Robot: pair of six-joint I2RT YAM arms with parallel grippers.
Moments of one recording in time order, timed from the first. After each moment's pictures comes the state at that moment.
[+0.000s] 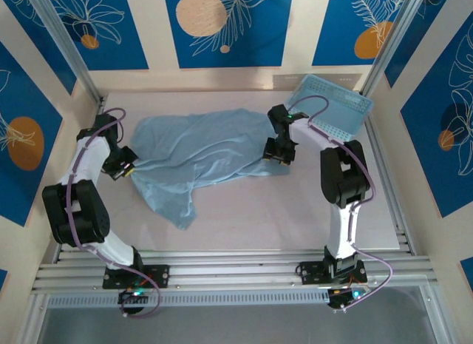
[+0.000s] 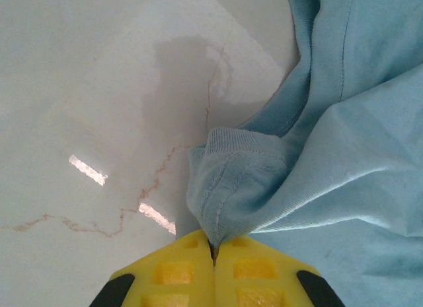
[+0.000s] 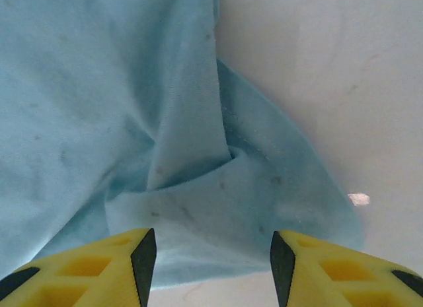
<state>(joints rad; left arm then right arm) 0.17 1.61 1.26 -1.02 0.03 -0.60 0.34 2.03 1.55 -0.94 -0.06 0.58</state>
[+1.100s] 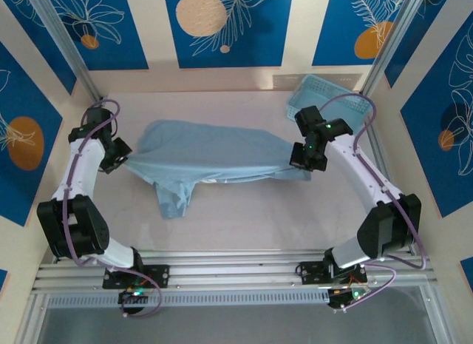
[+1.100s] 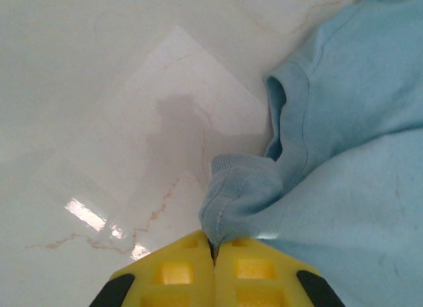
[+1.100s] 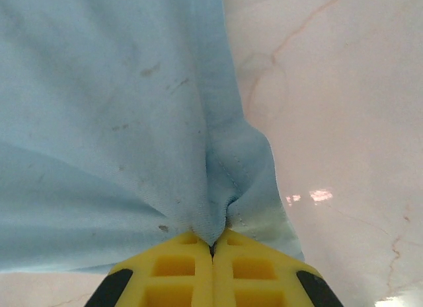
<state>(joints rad) 0.17 1.50 1.30 -1.00 -0.05 -0.60 0.30 1.47 1.35 -1.22 0.05 0.58</state>
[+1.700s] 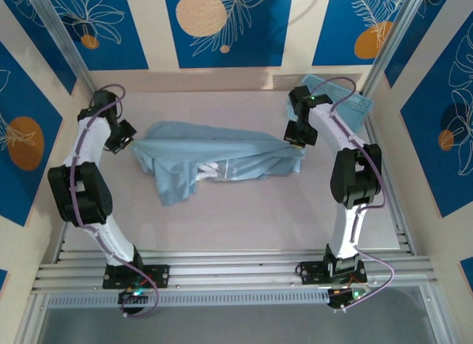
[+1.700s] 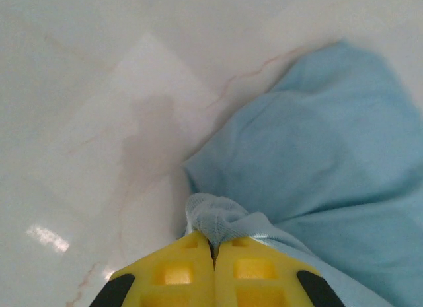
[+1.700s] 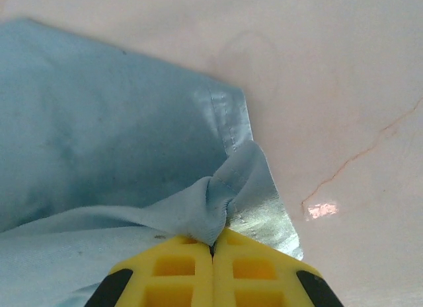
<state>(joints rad) 0.15 1.79 1.57 -0.92 0.02 -0.62 0.21 1.96 1.74 -1.14 0.06 0.55</state>
